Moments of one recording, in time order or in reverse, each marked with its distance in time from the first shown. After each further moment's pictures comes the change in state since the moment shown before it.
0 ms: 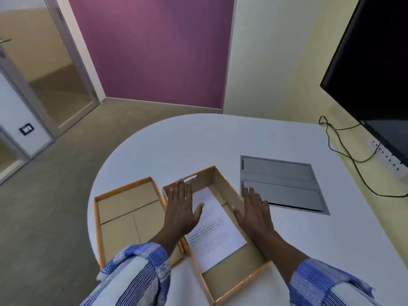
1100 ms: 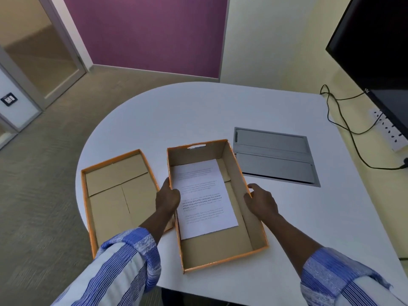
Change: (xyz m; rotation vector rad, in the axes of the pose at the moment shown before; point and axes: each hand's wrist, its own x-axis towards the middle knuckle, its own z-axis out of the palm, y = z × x) left_hand -0.020 0.014 0.027 -0.769 -0.081 -0.671; right_hand -0.014 0.060 0.008 0.320 -0.125 0.283
